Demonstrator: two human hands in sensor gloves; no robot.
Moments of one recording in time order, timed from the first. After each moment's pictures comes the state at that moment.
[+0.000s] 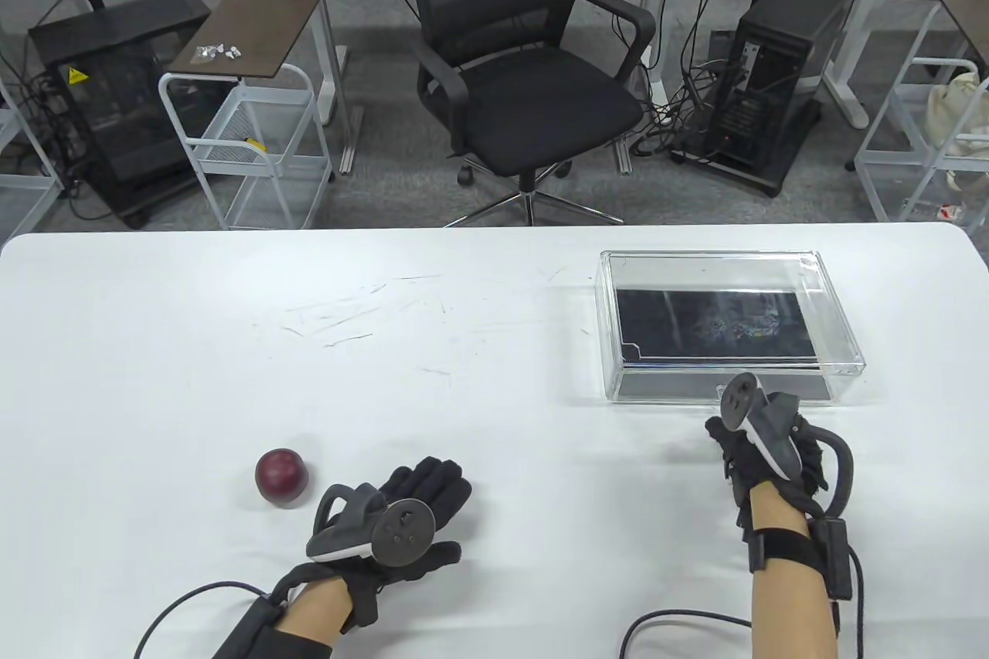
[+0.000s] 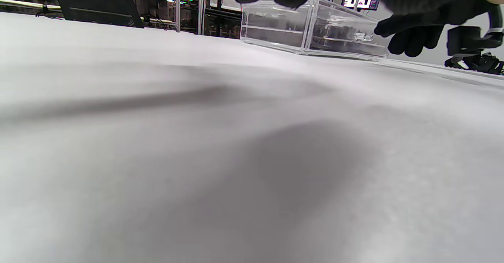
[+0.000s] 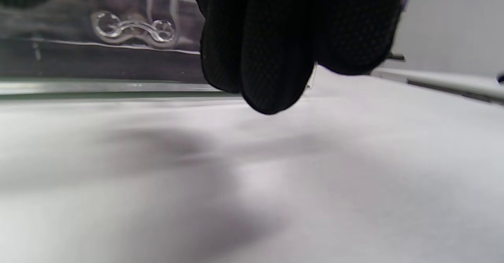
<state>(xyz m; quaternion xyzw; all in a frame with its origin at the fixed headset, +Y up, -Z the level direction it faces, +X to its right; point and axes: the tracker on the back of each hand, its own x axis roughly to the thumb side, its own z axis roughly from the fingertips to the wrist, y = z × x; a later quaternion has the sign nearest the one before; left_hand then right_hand) -0.156 -0.750 -0.314 -0.07 -0.33 0.05 0.94 0.285 -0.724 -0.419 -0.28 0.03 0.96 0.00</state>
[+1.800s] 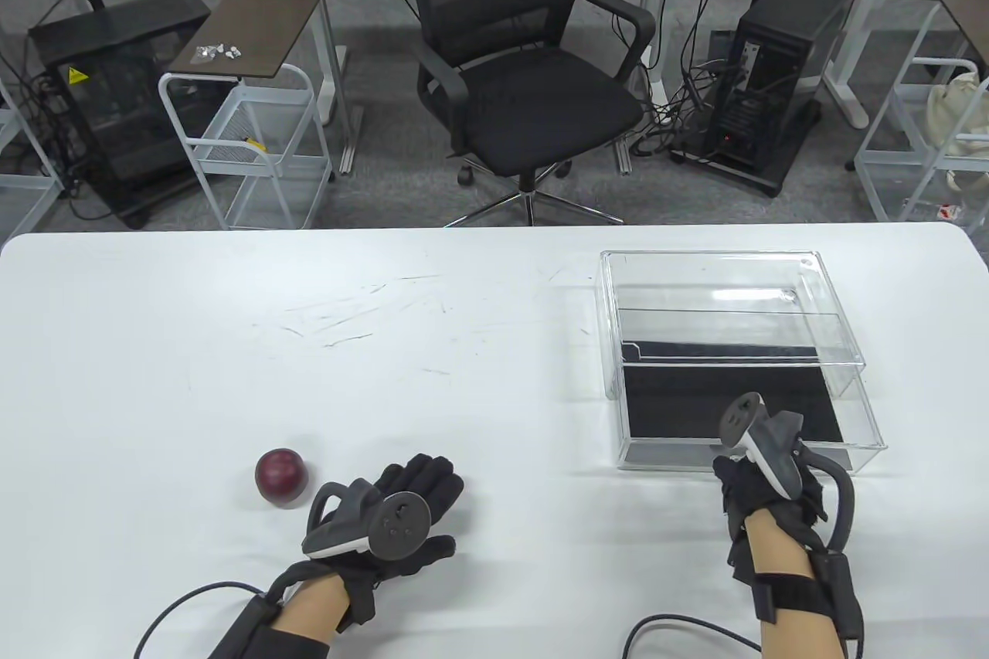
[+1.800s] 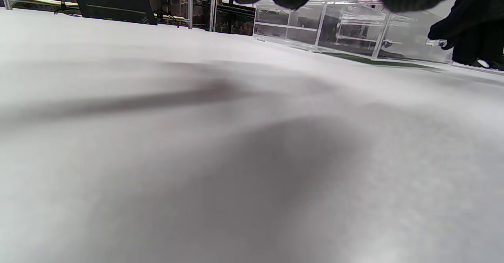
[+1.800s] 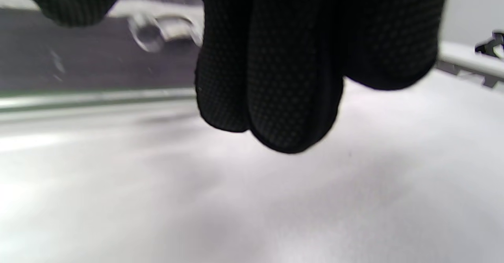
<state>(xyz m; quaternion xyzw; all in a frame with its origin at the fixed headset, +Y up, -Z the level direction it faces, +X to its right) -0.162 -0.749 -0.317 -0.08 -0.31 0.05 0.95 0.253 -0.705 -0.364 -0.27 0.10 0.96 -0.04</state>
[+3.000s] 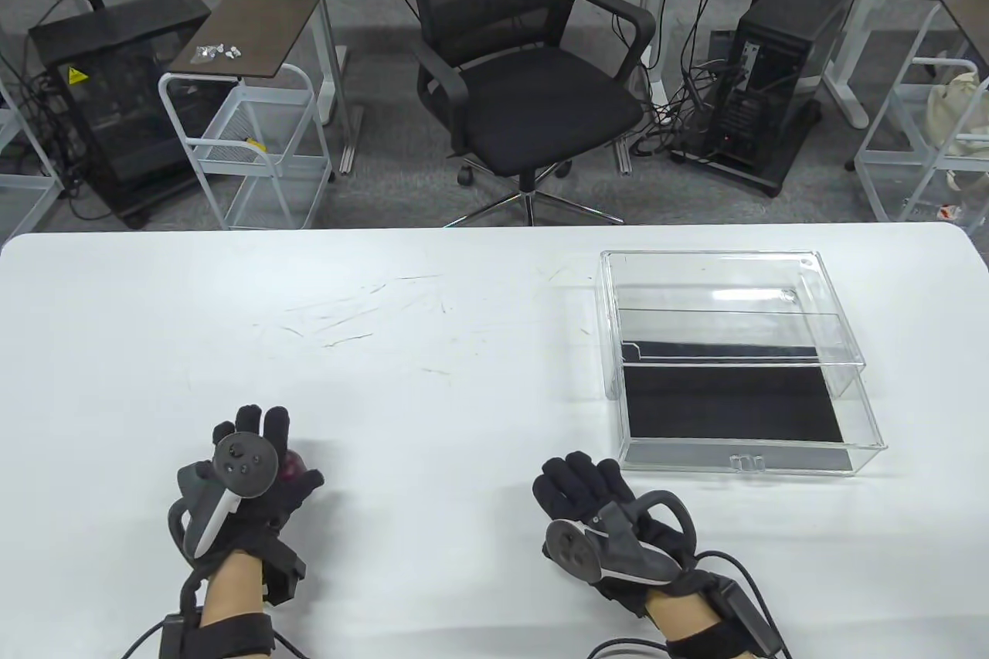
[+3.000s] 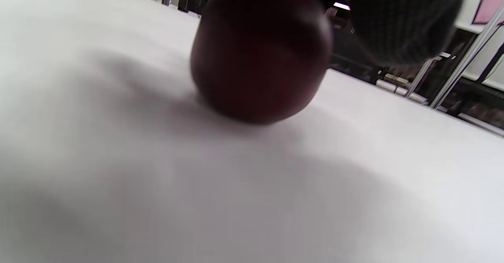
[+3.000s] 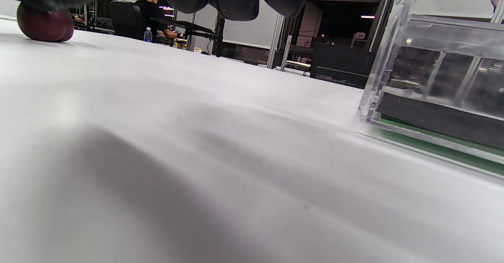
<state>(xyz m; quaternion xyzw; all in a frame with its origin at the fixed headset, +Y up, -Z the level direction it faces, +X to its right) -0.318 -0.747 -0.346 -0.07 0.13 0.18 0.97 0.084 -0.738 -0.297 0.25 -0.03 0.97 -0.07</state>
